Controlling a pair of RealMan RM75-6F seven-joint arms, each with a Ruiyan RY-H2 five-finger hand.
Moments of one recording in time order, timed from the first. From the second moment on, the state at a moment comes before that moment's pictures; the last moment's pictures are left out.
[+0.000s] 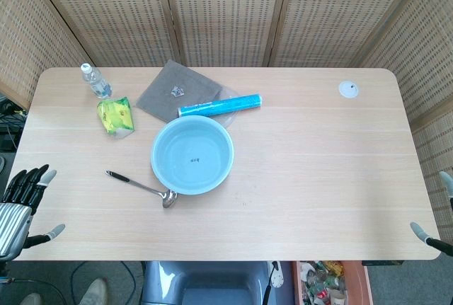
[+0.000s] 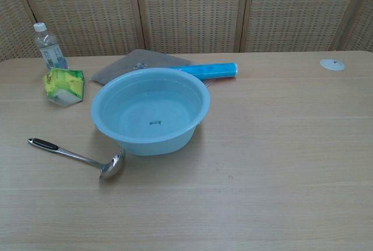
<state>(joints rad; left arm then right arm) -0.06 -1.02 0.04 -1.77 1.69 1.56 0.04 -0.06 -0.97 0.09 -1.71 -1.54 1.66 0.14</state>
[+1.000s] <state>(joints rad) -0.38 -1.20 -0.04 -1.28 1.71 1.22 -0.13 -0.01 -1.00 0.13 -1.72 -1.41 1.57 0.03</state>
